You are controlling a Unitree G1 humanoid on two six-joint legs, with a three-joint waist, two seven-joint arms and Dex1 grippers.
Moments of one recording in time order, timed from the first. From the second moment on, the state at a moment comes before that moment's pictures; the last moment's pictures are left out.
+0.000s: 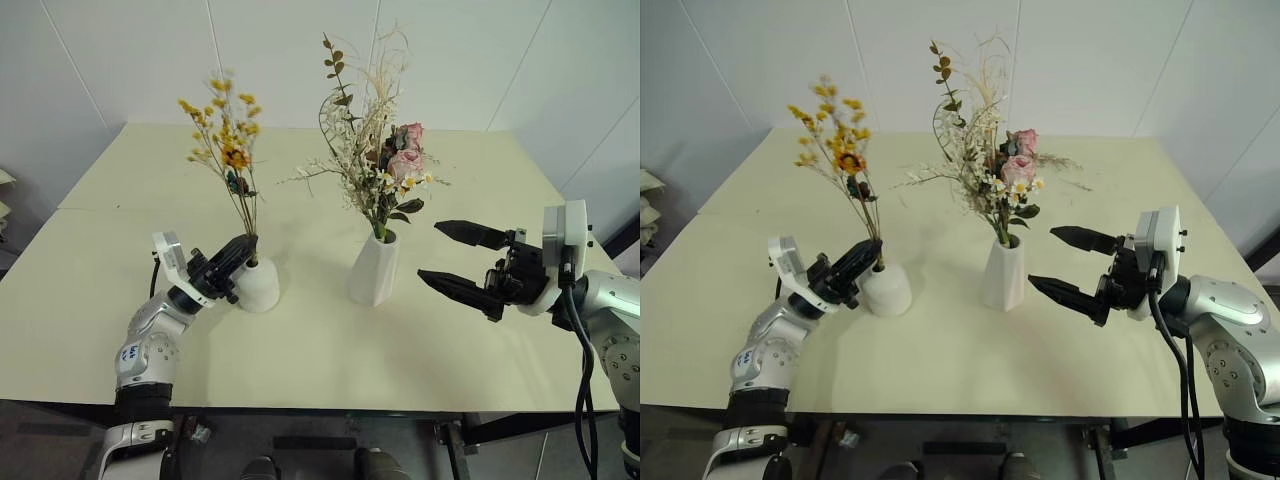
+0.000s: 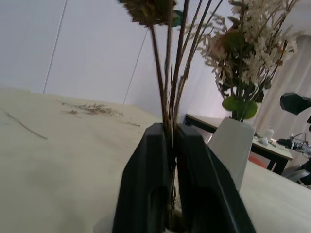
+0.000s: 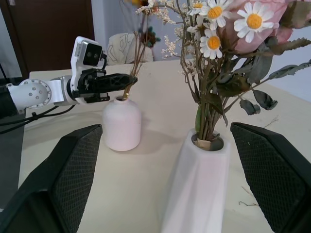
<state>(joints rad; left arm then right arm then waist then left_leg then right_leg) -0.45 0.34 0.30 0.24 -0.68 0.19 -0.95 -0.31 -0.77 -0.29 -0.36 0.81 0.45 0.97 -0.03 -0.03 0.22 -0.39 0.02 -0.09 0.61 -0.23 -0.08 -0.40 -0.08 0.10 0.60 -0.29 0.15</state>
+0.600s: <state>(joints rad) -0.42 0.46 0.29 0.21 -0.63 0.12 -1.05 -0.31 -0.74 -0.28 -0.35 0.80 0.43 0.97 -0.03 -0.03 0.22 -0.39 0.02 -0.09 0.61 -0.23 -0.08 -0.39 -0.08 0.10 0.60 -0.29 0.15</state>
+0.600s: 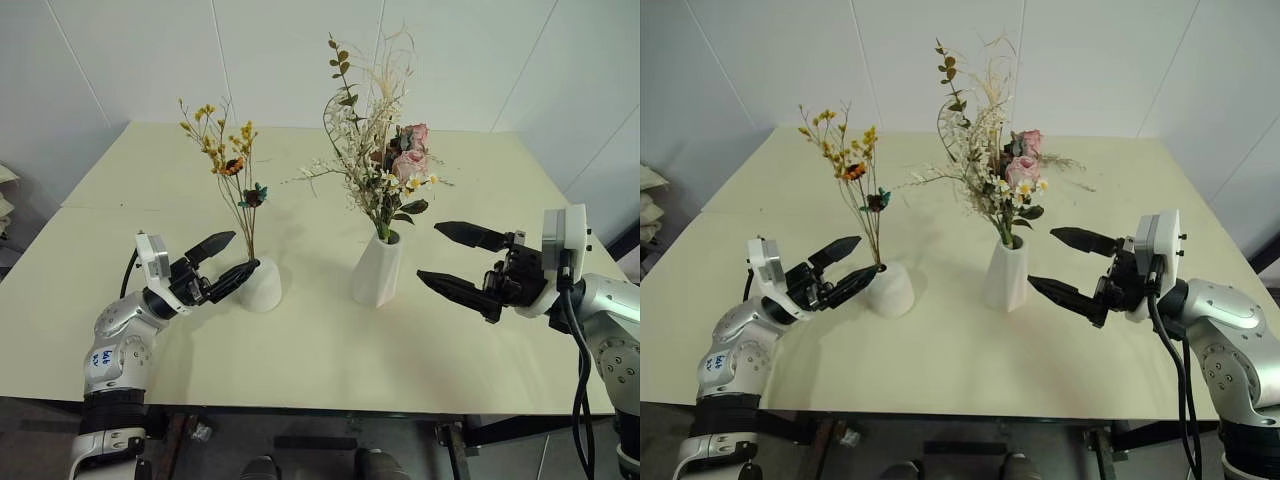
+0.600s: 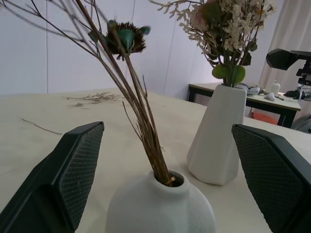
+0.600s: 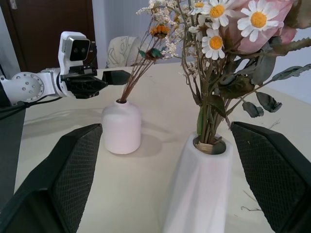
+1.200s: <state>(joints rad) -0.74 0.51 0.19 0.52 -0.60 0.29 -1.28 -0.32 -0.73 -0.28 -0.33 0.79 0.42 0.97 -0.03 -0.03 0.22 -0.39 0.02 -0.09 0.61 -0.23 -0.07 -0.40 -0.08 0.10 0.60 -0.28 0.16</state>
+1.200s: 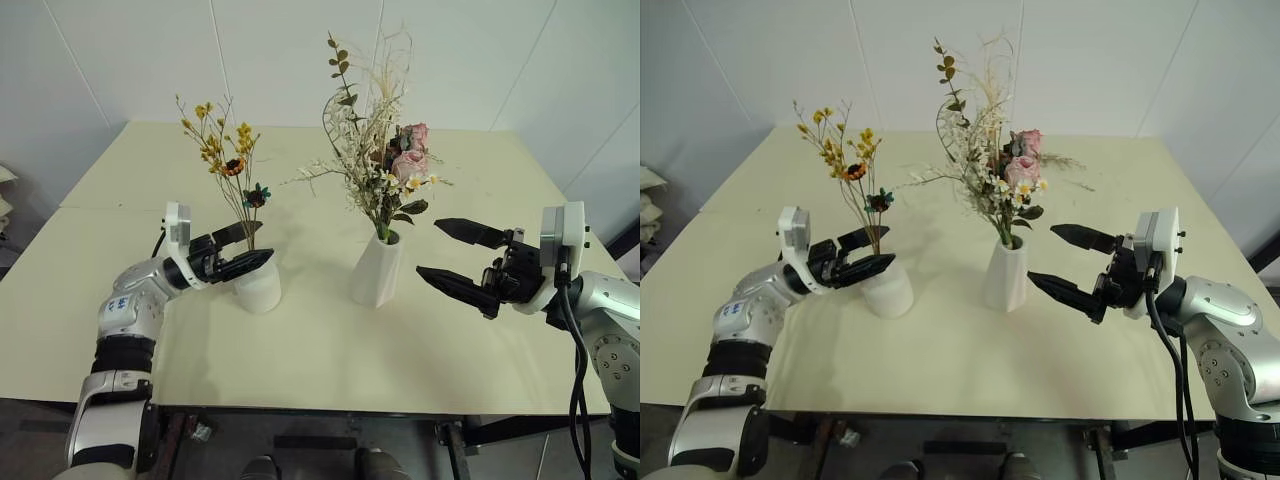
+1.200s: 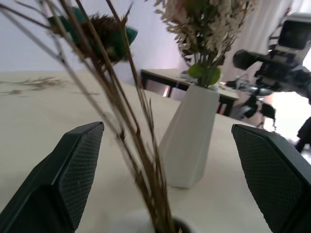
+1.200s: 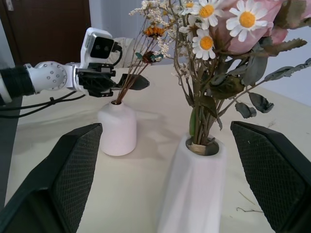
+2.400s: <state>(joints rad) -0.68 0.61 0.16 0.47 -0.43 0.05 -1.30 -0.34 -0.78 -0.28 -0.14 0.67 0.32 1.06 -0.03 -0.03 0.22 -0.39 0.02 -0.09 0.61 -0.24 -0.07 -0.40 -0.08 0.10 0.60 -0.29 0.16</state>
